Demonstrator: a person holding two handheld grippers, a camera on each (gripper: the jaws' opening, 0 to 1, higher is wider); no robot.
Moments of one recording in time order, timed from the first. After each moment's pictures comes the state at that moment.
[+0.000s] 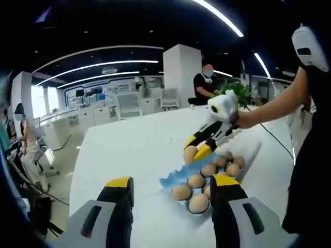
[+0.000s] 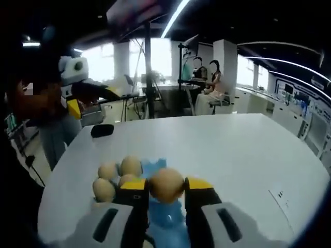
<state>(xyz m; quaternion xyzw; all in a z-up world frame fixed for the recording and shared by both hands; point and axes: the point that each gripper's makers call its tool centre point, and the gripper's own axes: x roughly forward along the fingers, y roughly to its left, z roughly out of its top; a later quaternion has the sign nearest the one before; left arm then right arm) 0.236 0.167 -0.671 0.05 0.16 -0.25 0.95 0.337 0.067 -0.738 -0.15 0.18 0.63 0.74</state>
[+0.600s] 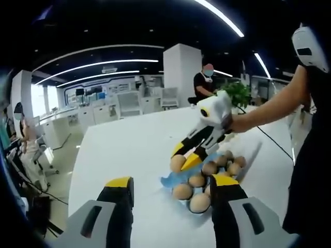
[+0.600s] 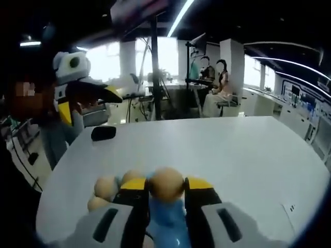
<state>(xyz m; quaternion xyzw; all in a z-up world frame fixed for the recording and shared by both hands) 0.240 0.168 -0.674 0.05 0.16 -0.25 0.95 0.328 0.111 -0.748 -0.16 0.18 0.65 0.72</state>
